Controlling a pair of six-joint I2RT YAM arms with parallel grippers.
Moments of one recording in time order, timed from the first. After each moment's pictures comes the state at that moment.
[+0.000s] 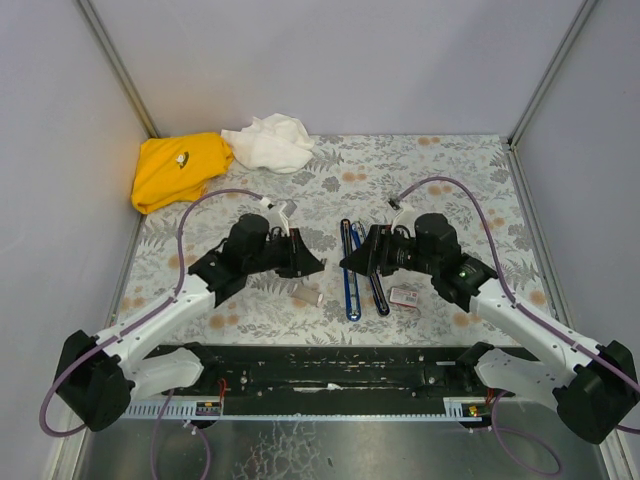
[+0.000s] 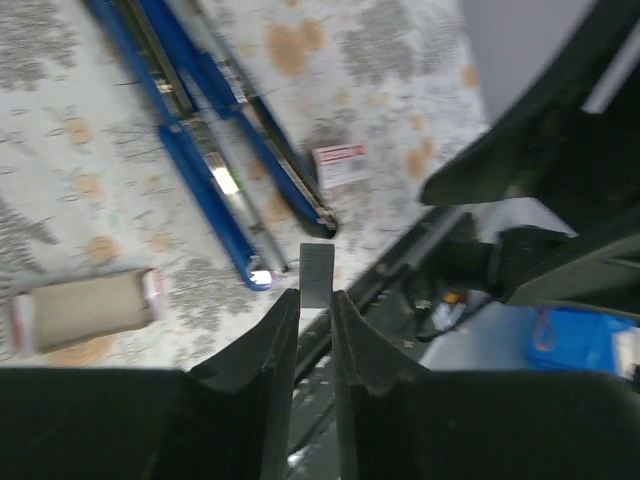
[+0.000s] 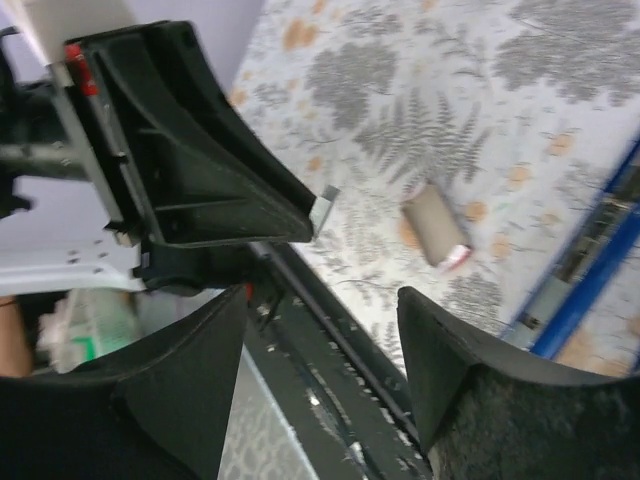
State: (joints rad) left arm -0.65 1.11 0.77 -0.20 0.33 -0.66; right arm 0.64 1.03 0.74 -0.12 -0.40 0.68
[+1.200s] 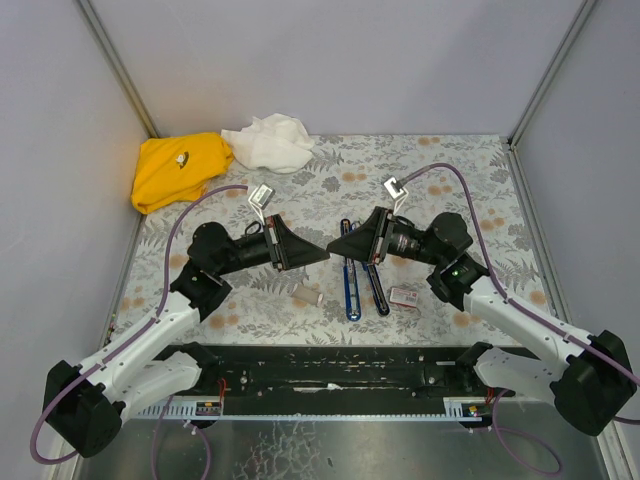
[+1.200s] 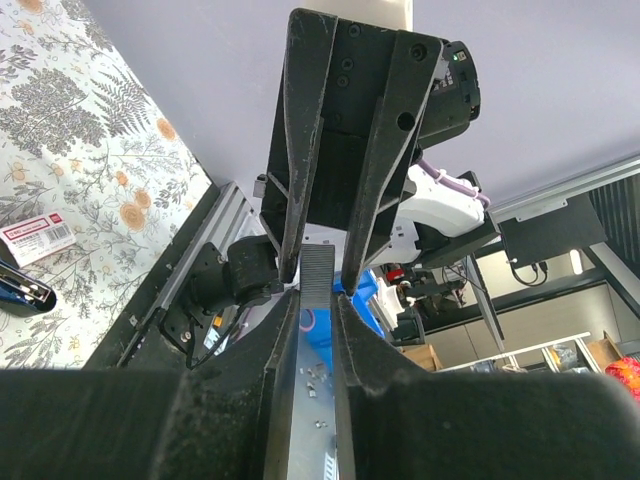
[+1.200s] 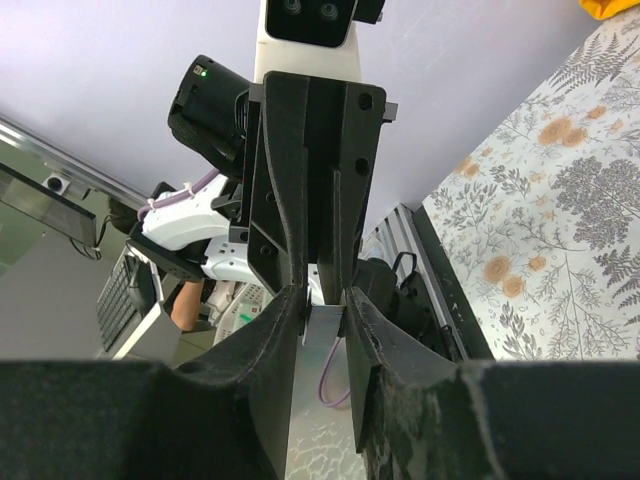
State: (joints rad) left arm -0.58 0.93 0.65 0.41 0.72 -1.18; right arm 0.66 1.07 0.71 0.54 -0.68 1.03
